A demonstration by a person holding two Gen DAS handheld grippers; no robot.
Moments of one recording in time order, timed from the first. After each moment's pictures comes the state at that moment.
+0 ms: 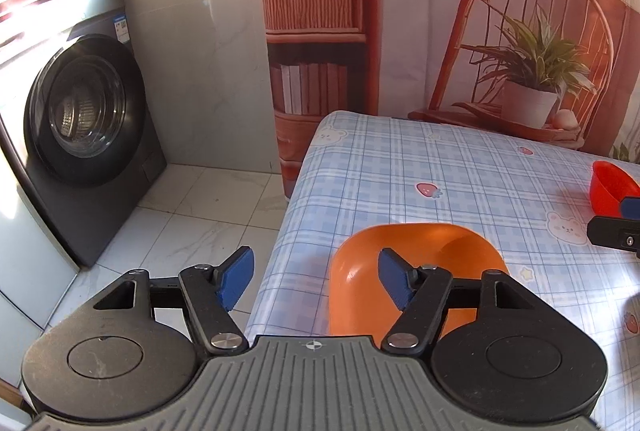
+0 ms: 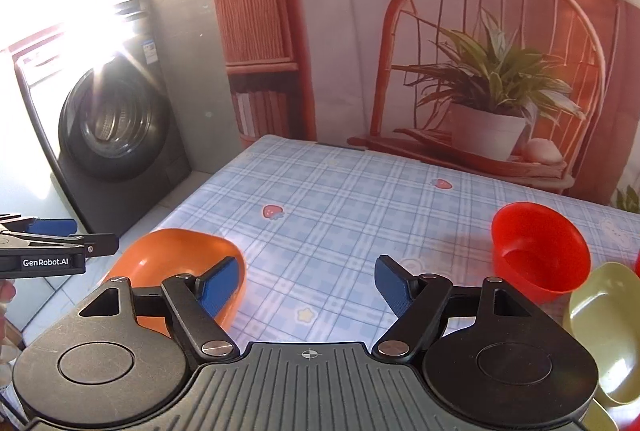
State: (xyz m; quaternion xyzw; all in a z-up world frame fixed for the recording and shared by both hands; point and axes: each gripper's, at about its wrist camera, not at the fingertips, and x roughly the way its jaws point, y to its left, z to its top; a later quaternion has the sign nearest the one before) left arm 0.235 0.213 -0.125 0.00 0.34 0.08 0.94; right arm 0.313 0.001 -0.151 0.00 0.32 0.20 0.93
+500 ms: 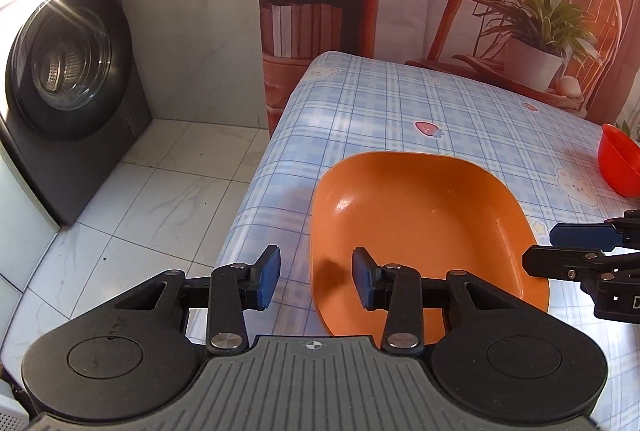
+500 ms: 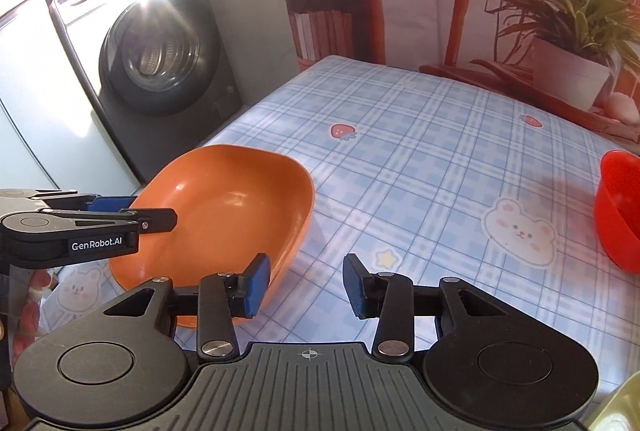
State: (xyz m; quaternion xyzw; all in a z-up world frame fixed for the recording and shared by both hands) left arm 0.245 0.209 -0.173 -0.03 0.39 0.07 0.92; right arm 0.329 0.039 -0.200 -0.01 0.40 0.27 0.88
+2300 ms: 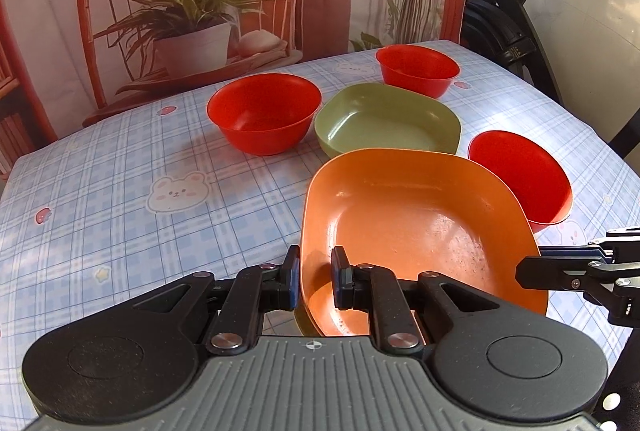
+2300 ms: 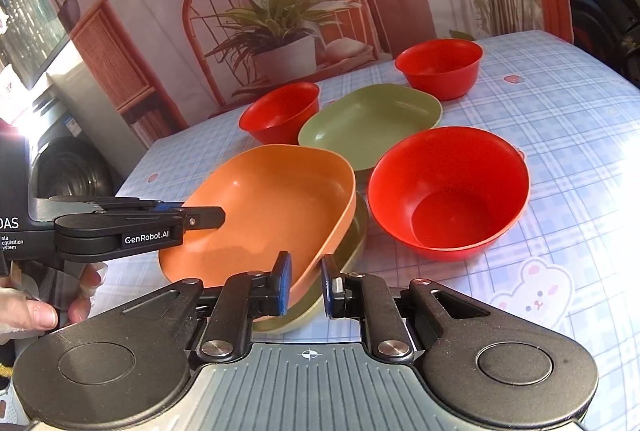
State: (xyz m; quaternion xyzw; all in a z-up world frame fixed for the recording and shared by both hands) left arm 0.236 -0.089 -0.171 0.12 0.38 -0.22 0.89; right arm 0.153 -0.260 -0.185 0.20 0.36 0.08 0.91
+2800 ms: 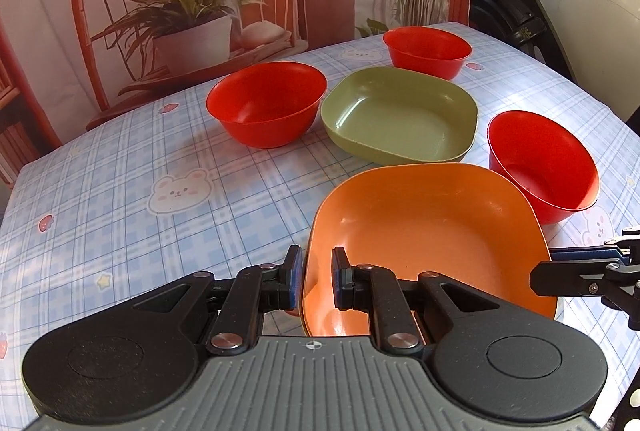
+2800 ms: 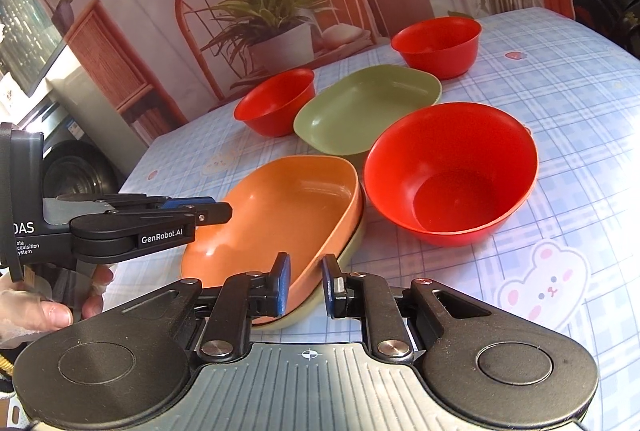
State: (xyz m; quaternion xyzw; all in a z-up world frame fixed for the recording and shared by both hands) left arm 0.245 -0.092 -0.181 0.15 0.39 -0.20 0.89; right arm 0.160 -0.263 -0.196 0.22 0.37 0.09 0.90
